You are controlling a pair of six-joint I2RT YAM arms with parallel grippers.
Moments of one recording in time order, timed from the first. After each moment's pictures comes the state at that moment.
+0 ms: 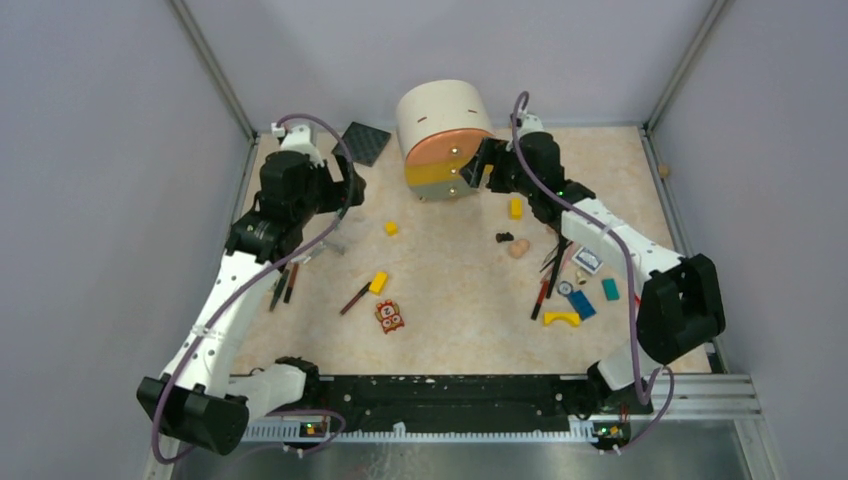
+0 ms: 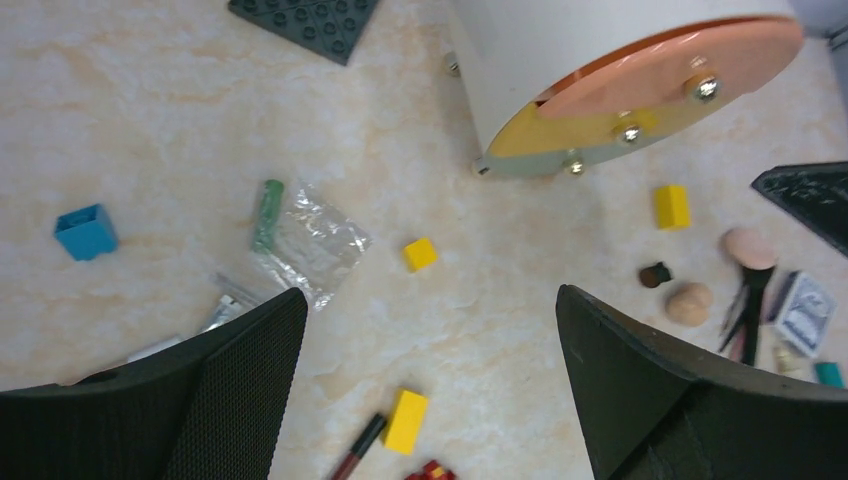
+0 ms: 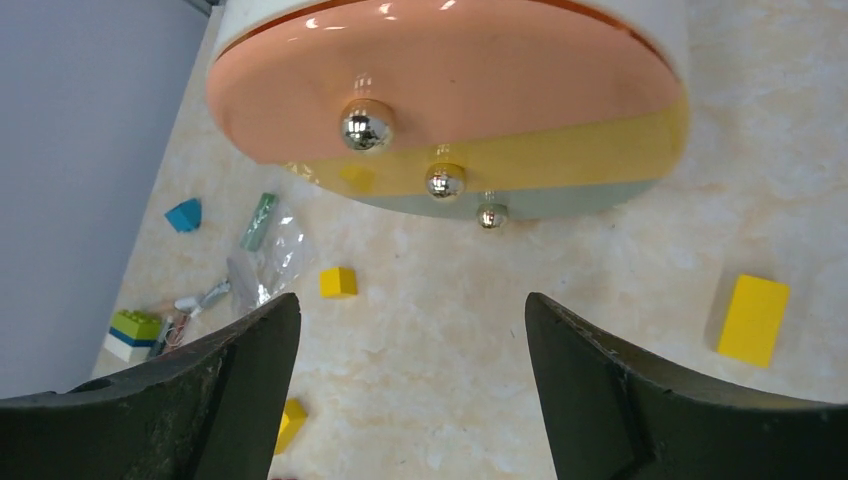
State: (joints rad) left arm -0.28 1.12 1.23 -0.50 -0.05 -0.39; right arm 0.44 1.53 1.22 -0.06 -0.09 0.52
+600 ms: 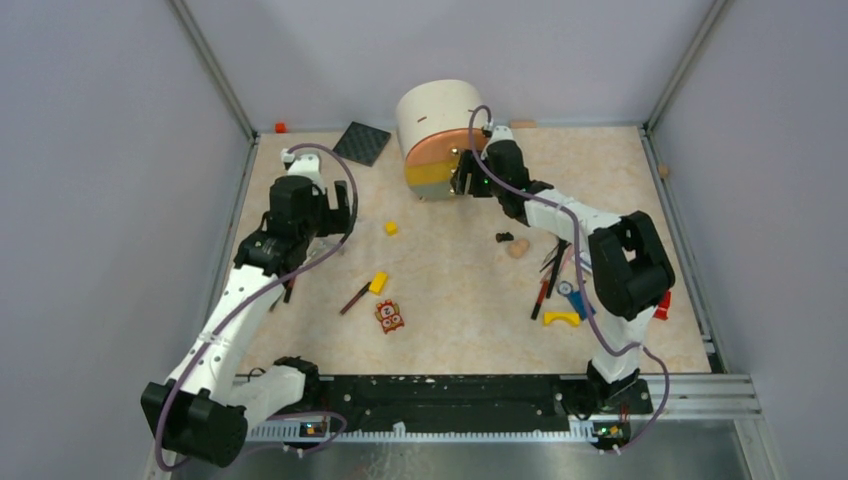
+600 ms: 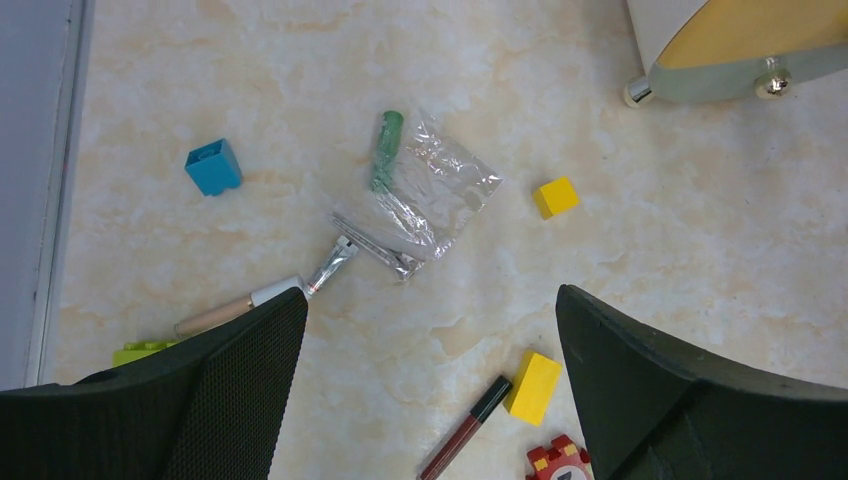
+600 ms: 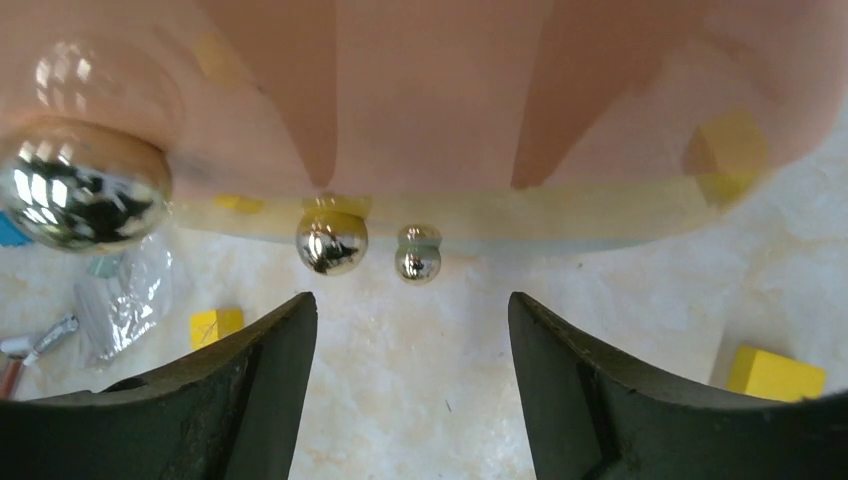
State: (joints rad) left arm -0.25 1.05 1.01 -0.50 -0.20 -0.18; right arm 0.50 1.85 1.29 0.09 0.02 0.41
